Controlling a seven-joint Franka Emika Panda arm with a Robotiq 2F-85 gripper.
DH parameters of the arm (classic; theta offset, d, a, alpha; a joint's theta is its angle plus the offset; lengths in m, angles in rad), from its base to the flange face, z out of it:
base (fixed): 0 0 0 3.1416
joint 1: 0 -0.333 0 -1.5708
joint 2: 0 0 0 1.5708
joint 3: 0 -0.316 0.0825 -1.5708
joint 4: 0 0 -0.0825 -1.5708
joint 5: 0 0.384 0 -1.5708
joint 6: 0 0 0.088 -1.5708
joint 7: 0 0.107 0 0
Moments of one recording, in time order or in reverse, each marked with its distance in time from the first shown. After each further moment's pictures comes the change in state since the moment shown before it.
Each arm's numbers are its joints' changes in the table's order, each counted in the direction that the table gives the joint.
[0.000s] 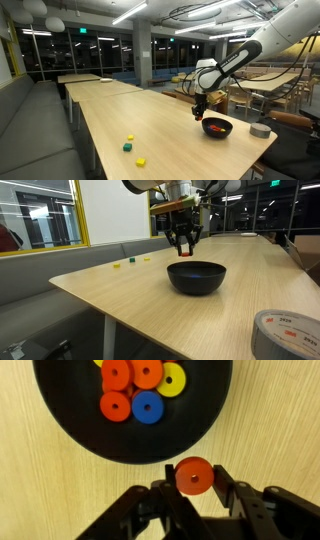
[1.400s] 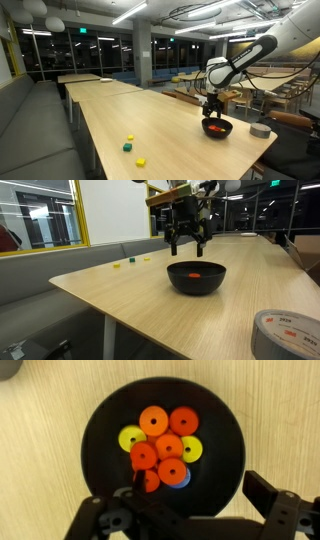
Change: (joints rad) arm 0.027 0.125 0.055 -0.104 0.029 0.152 0.110
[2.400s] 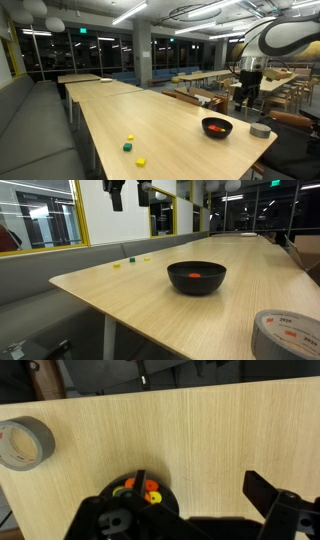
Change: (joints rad) arm -0.001 0.716 -0.081 -0.279 0.057 0.372 0.027
